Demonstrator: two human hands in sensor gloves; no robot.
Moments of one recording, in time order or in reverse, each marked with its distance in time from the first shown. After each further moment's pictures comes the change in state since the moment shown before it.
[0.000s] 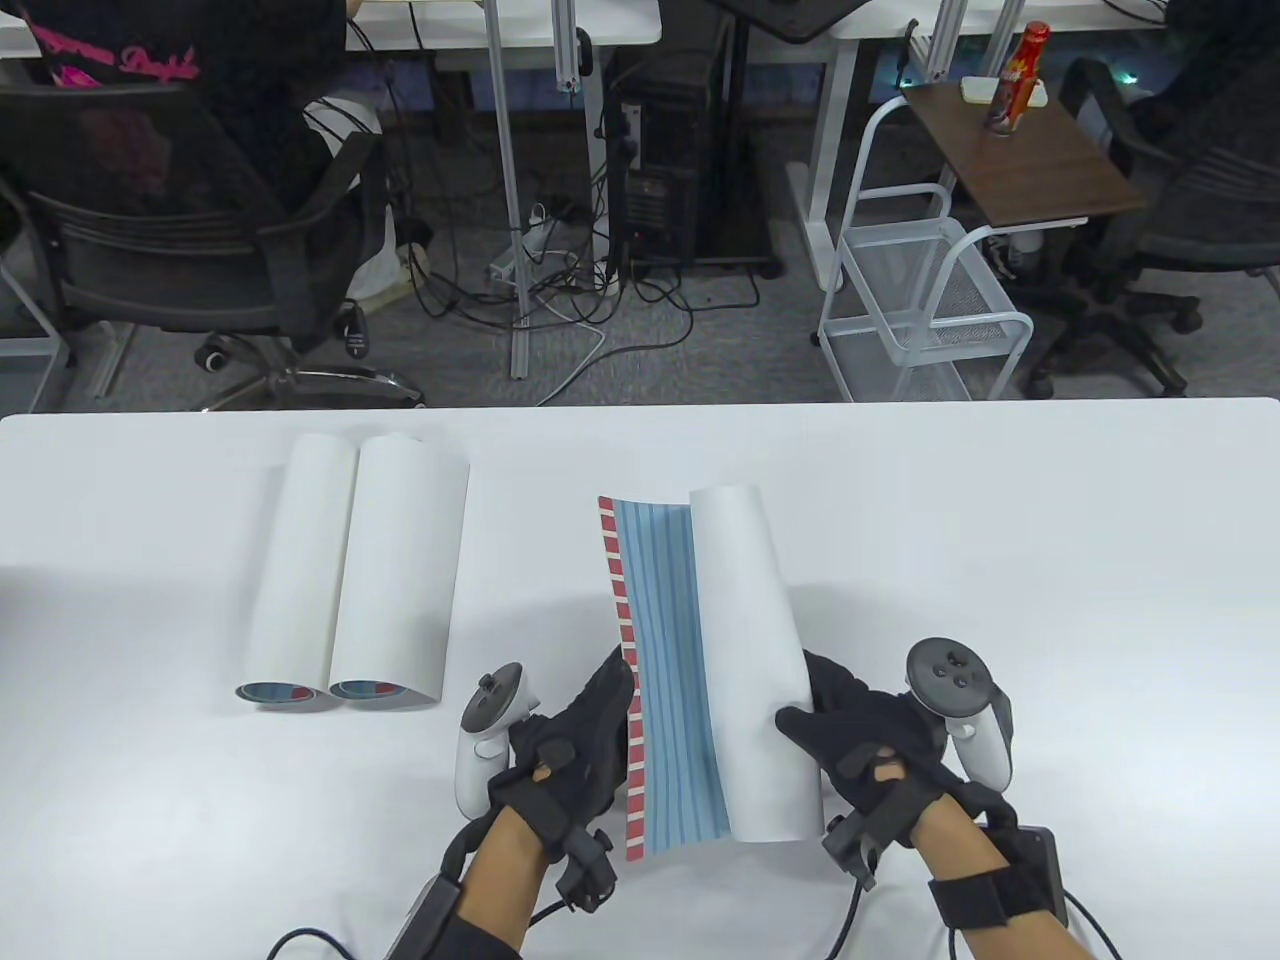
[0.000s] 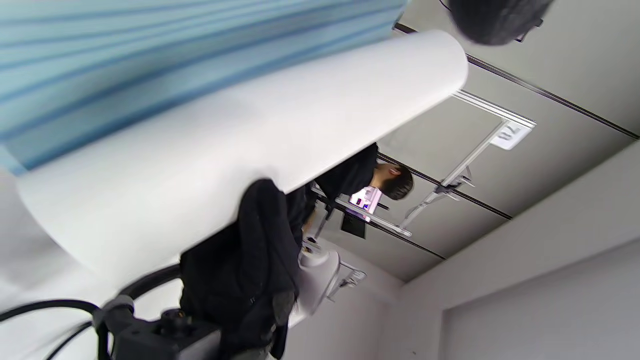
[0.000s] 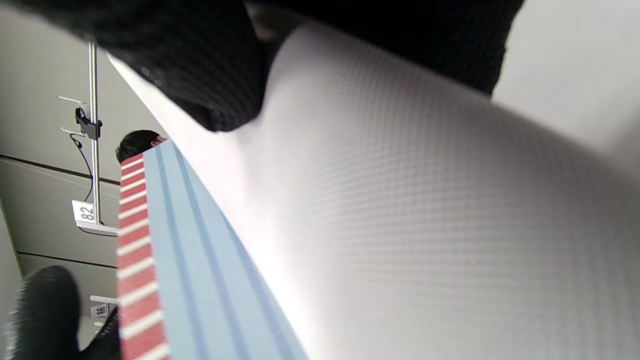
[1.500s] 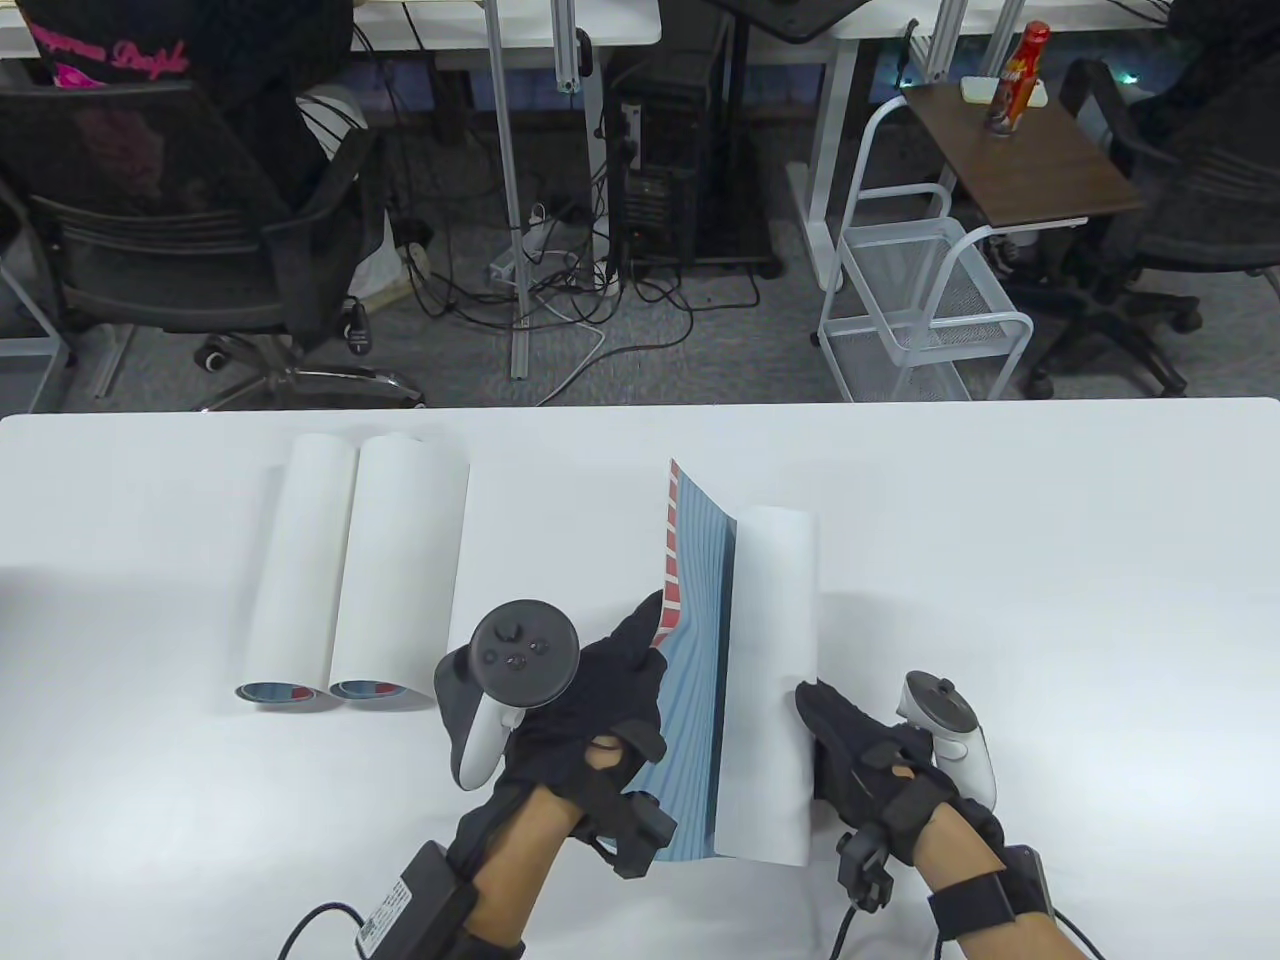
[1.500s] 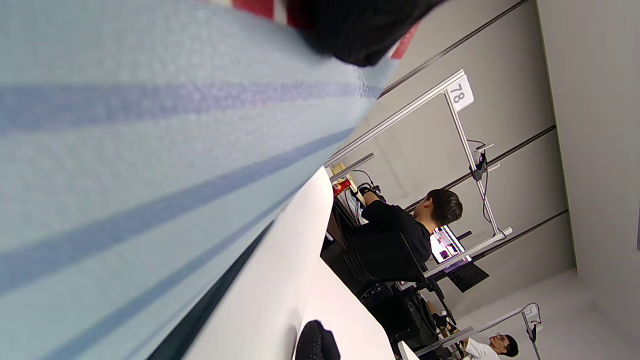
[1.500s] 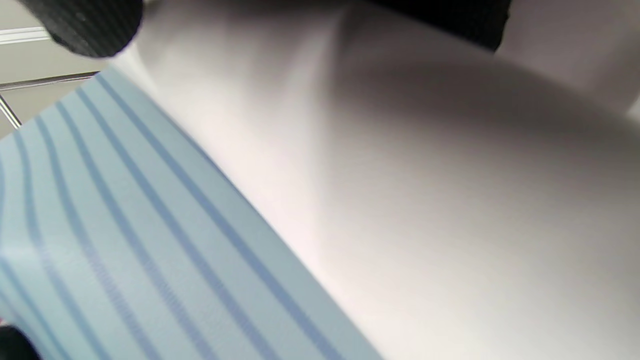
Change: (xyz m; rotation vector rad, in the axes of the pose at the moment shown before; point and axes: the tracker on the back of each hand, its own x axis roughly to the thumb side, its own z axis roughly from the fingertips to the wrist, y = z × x) left_hand 0.137 -0.078 0.036 0.462 -0.126 -0.905; right_hand -0.045 0.020 -0.003 0.230 0.171 -0.444
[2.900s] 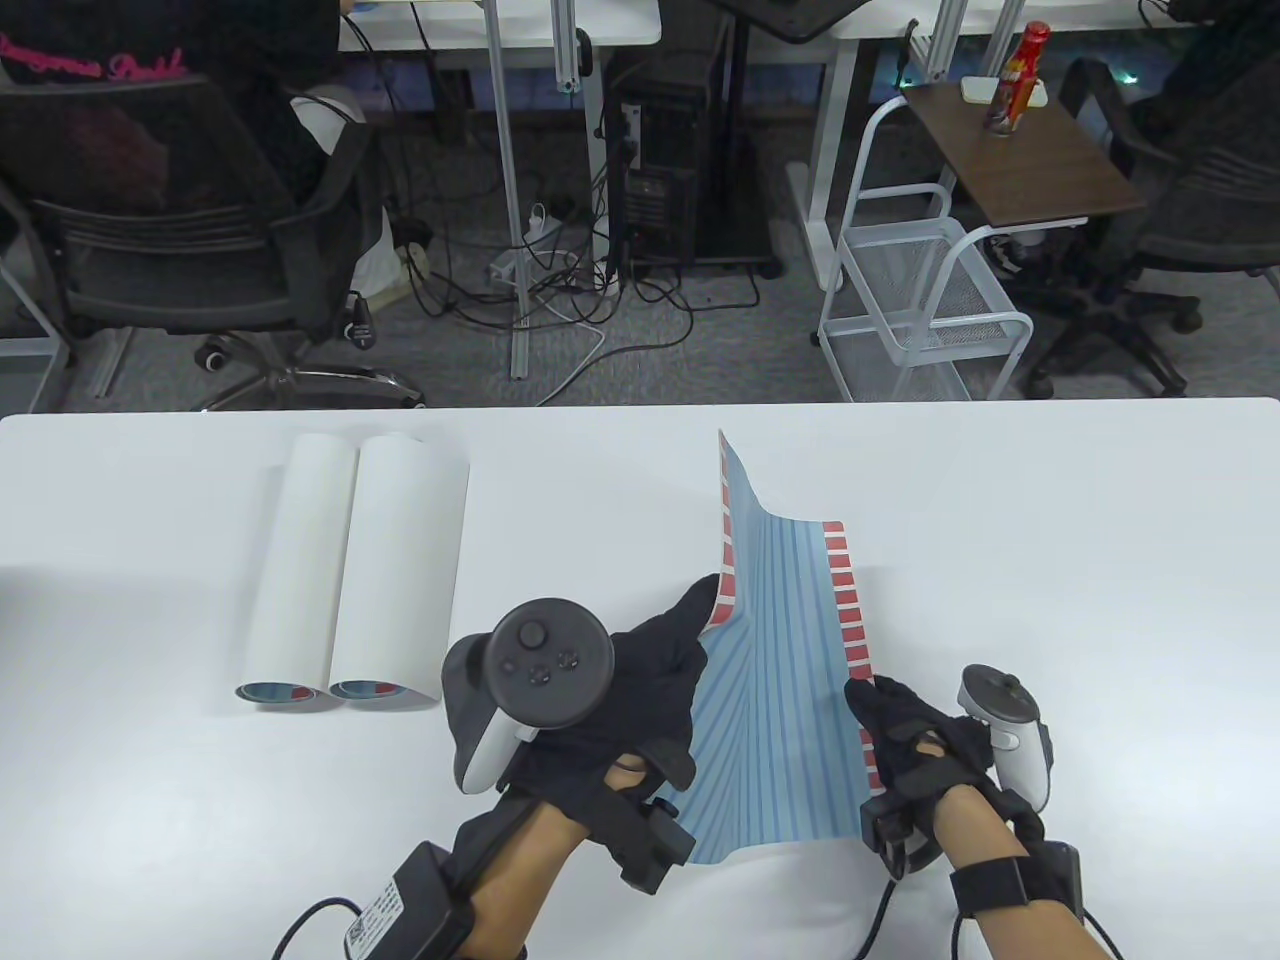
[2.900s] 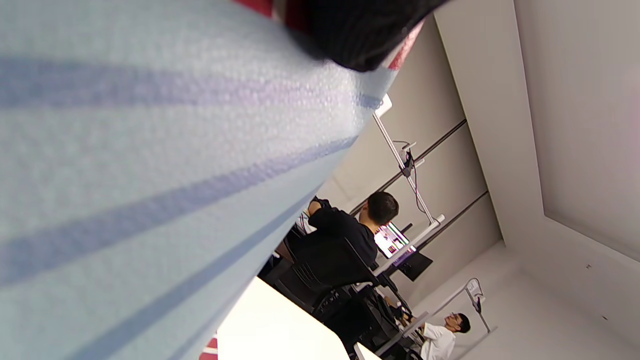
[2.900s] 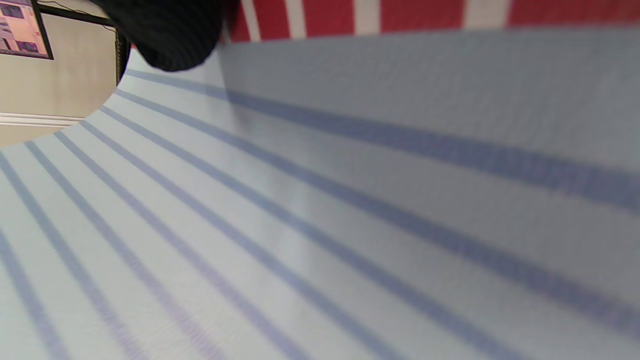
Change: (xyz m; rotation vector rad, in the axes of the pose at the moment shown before) left_hand 0.059 0.018 0.023 0.057 -0.207 -0.084; right_hand 0.002 -0.058 0.016 -0.415 0.159 0.146
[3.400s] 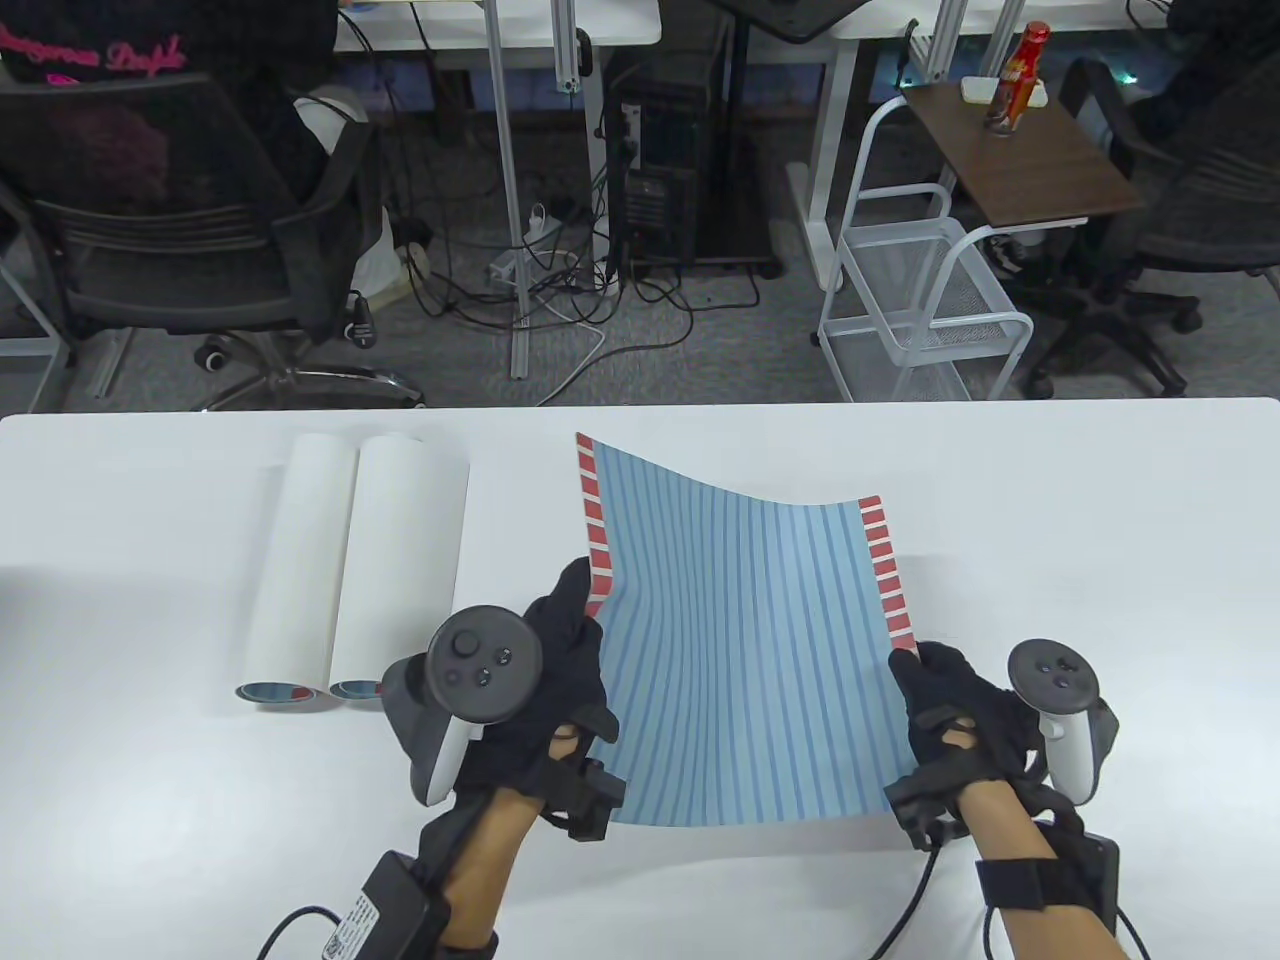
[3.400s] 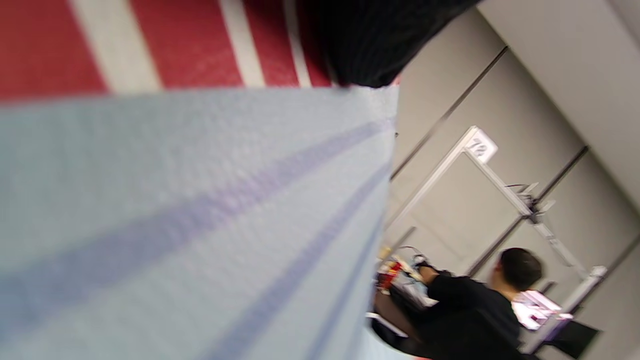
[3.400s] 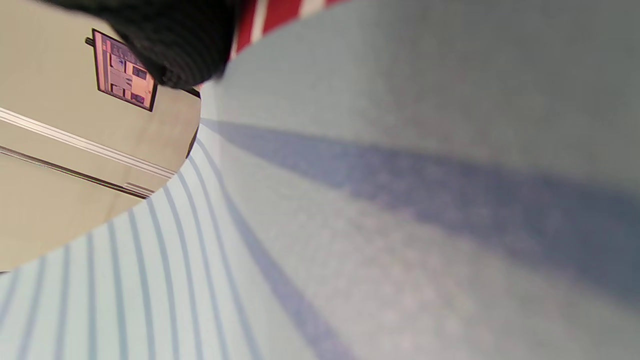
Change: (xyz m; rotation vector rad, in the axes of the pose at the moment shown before) left_hand -0.089 0.009 0.001 0.278 0.324 -0.301; right_hand 0.035 -0.039 0.029 -0.315 -0.193 0.214
